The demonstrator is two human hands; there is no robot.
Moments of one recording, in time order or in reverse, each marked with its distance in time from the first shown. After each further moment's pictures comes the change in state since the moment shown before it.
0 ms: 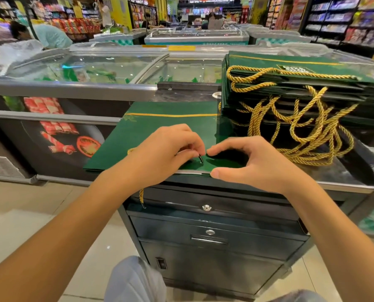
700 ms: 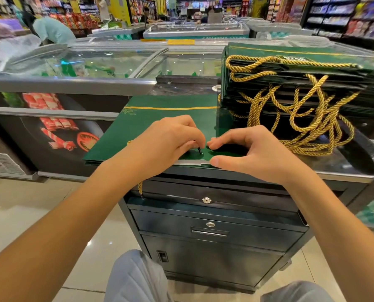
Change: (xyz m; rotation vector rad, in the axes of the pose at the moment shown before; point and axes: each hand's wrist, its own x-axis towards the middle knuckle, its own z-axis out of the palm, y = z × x) left_hand 0.000 0.003 0.000 0.132 0.001 0.090; right_hand -0.001 0.002 0.002 0.037 0.038 0.012
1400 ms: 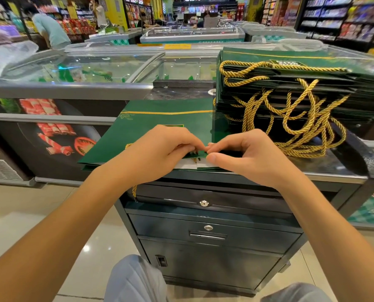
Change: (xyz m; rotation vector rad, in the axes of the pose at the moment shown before) left_hand -0.003 0.006 -0.005 -0.137 -0.042 -0.061; right_hand -0.003 0.003 0.004 0.021 0.070 -0.055
